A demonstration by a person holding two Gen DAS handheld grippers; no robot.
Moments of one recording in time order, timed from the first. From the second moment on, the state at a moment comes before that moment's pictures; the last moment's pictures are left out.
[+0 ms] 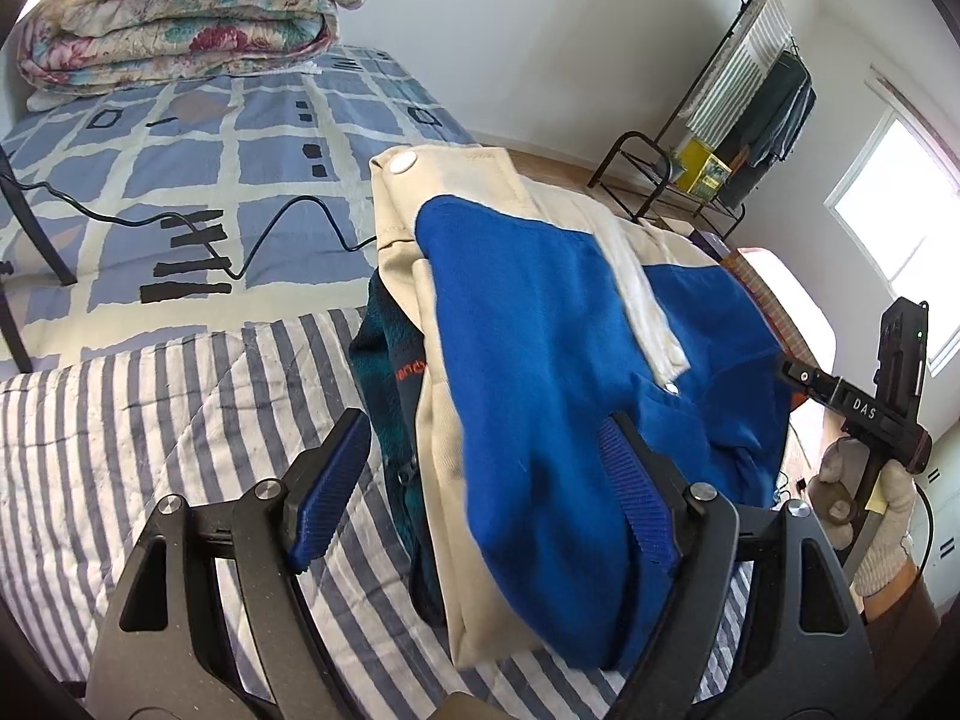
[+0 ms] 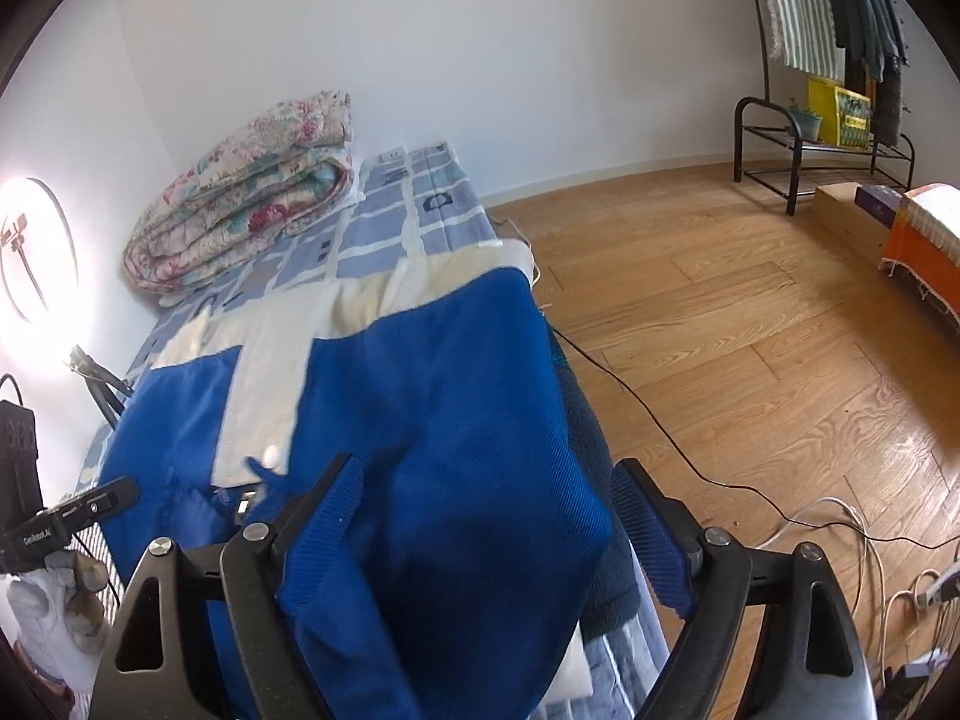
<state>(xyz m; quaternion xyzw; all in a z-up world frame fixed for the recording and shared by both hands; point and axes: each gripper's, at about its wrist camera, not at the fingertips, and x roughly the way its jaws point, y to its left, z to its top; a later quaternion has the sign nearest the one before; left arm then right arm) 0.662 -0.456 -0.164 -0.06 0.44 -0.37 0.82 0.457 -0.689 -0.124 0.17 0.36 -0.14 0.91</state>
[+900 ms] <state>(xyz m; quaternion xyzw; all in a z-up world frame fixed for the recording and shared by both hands) 0.432 -0.345 0.010 -0.03 0.34 -0.37 0.86 0.266 -0.548 0.018 0.12 0.30 -0.09 0.94</state>
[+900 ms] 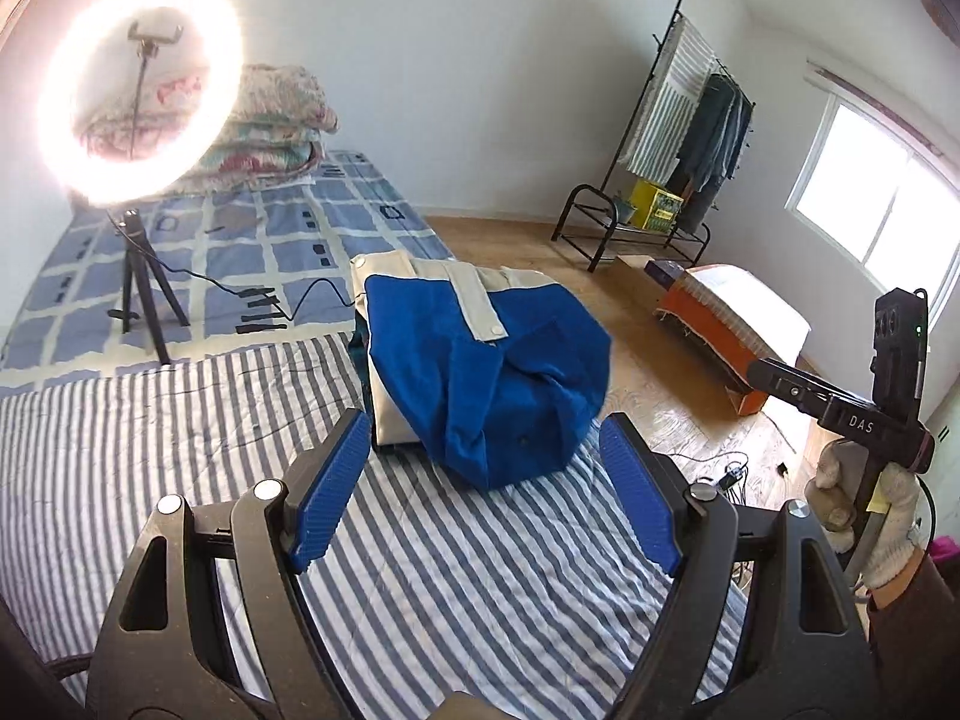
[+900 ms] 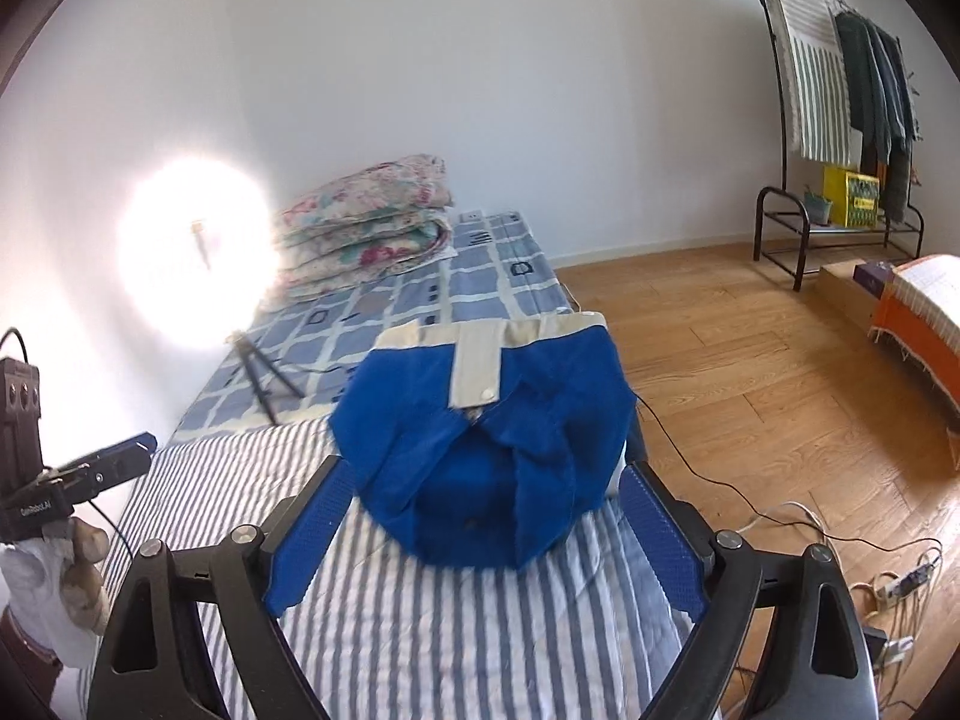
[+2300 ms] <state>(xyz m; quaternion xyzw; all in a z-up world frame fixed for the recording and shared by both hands) 0.154 -0.201 0.011 0.04 0.26 -0.27 0.93 0.064 -0.354 0.012 0.01 0.23 -0.19 0.95</state>
